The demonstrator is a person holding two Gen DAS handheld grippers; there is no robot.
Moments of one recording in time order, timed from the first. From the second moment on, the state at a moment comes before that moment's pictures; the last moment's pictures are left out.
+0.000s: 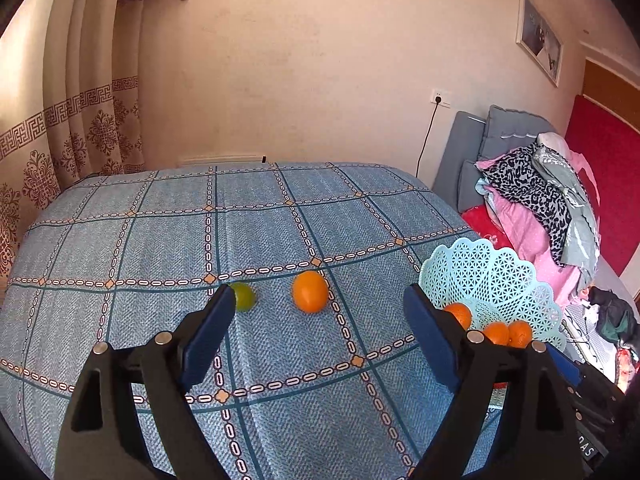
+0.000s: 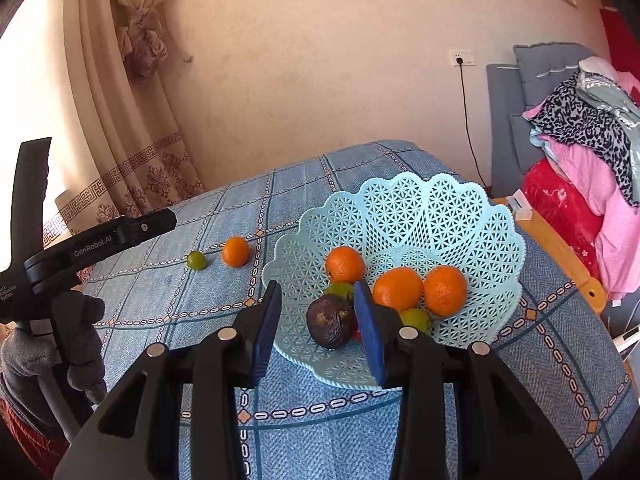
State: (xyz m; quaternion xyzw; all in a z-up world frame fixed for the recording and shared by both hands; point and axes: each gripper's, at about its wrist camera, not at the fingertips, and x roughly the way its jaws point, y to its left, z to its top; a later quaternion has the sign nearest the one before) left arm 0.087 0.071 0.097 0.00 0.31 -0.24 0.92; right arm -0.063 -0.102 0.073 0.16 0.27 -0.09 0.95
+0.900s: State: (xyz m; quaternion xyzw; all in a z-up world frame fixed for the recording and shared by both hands) left arm 0.120 0.135 0.067 0.02 0.33 -0.13 0.94; right arm 0.044 -0.029 0.059 0.10 0.32 -0.01 0.94
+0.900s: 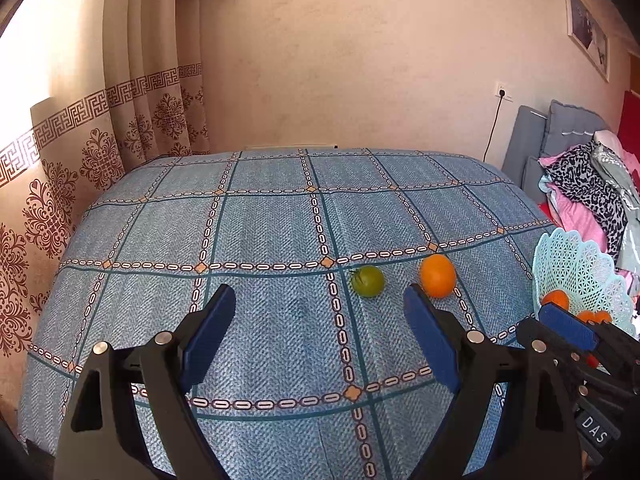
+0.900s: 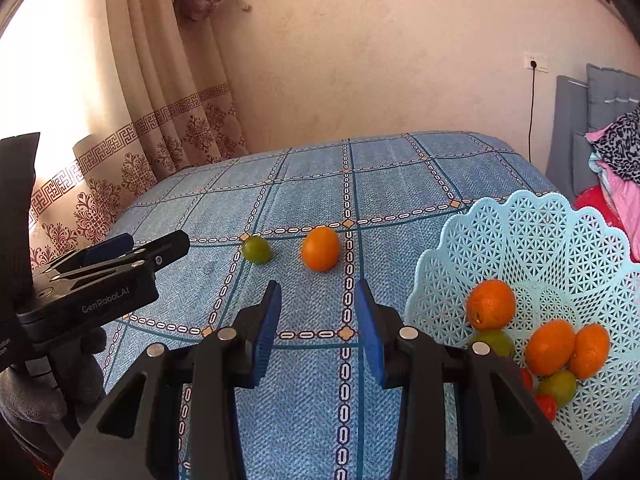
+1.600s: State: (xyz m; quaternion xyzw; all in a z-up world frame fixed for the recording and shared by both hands) left arm 0.132 0.170 0.053 -0.02 0.34 -0.11 0.93; right arm 0.155 -0.019 0.007 0.07 0.38 -0.04 0.92
